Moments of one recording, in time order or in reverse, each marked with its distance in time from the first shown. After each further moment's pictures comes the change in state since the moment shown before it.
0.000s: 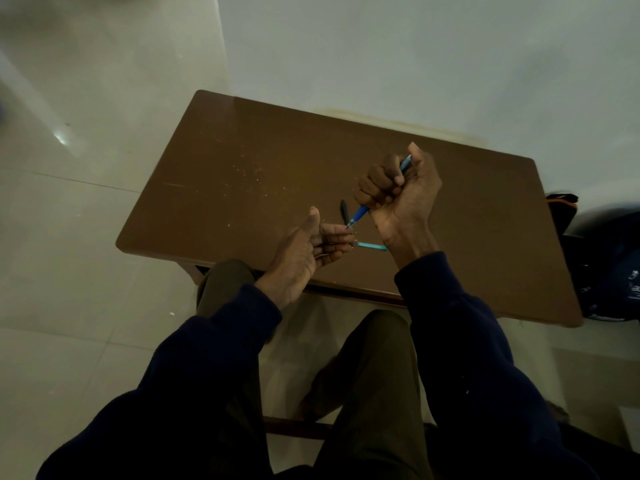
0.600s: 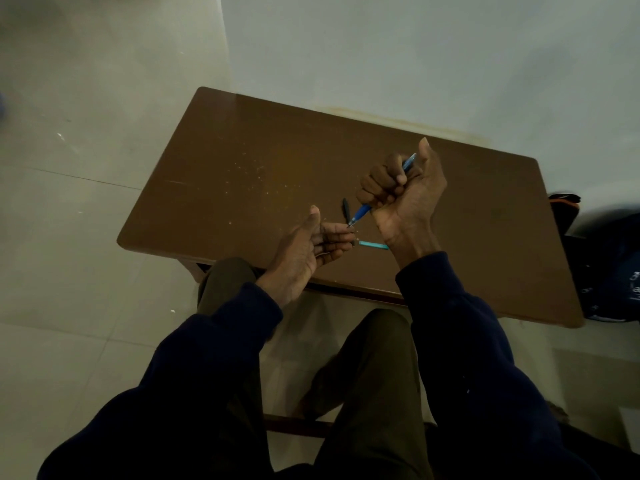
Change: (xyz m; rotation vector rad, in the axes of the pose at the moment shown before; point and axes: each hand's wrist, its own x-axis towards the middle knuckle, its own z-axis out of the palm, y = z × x) left_hand 0.000 -0.001 -0.003 -0.005 0.002 0.006; right_hand 0.000 0.001 -0.001 0.009 -0.008 0.011
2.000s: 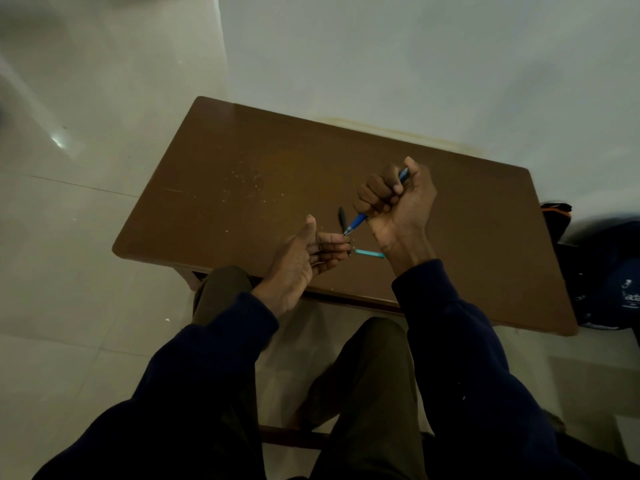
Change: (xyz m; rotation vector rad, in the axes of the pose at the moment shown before) left_hand -0.001 0.000 0.000 0.003 0.023 -0.004; right_hand 0.004 0.000 -0.001 0.018 0.039 0.002
